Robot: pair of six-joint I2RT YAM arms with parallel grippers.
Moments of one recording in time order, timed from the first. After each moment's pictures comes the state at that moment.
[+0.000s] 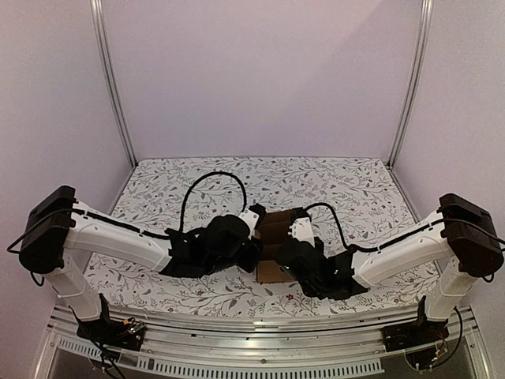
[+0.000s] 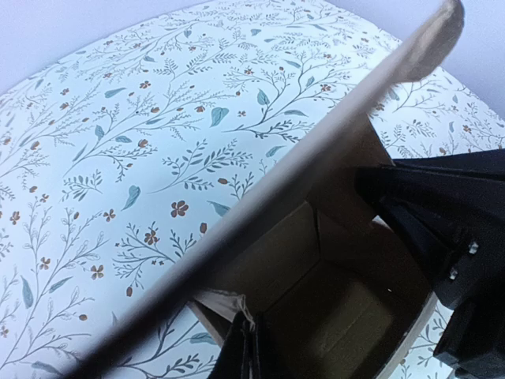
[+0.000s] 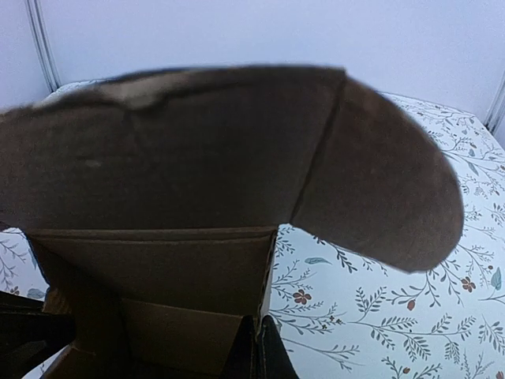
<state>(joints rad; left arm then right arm) -1.17 1.68 0.90 0.16 -0.41 -0.34 1.26 1.72 0.83 0.24 0.98 0.55</state>
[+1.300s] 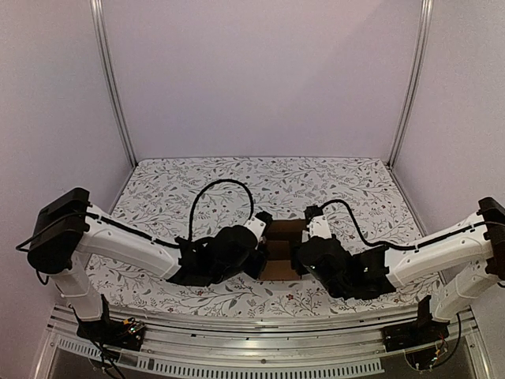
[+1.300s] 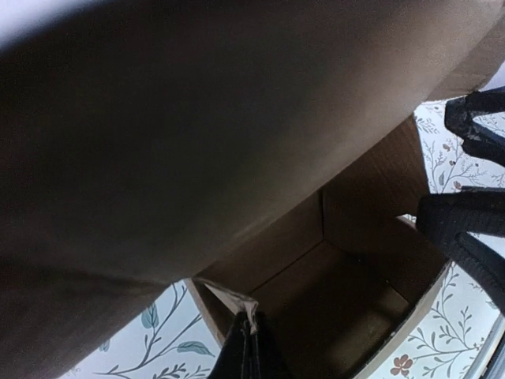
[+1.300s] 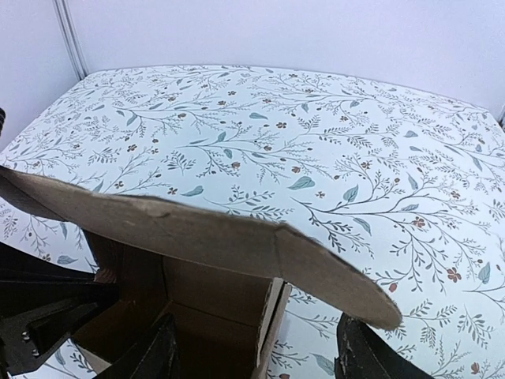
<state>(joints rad) -1.21 1.75 0.90 0.24 -0.48 -0.32 1.28 1.51 0.73 0.12 0.90 0.55</state>
